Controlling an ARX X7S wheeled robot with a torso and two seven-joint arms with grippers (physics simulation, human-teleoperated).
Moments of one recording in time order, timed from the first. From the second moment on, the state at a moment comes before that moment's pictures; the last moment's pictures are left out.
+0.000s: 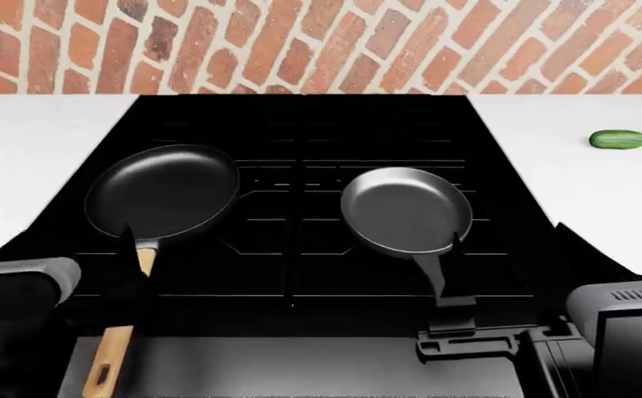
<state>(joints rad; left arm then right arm) -0.05 -0.89 0.03 0.93 -1.06 -0.49 -0.90 1.47 1.11 -1.90 -1.05 1.05 -0.02 1.57</state>
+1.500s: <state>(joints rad) -0.10 -0.84 0.11 0.99 -0.85 -0.36 -0.80 1.51 1.14 -2.11 -1.05 0.71 -0.10 1.57</state>
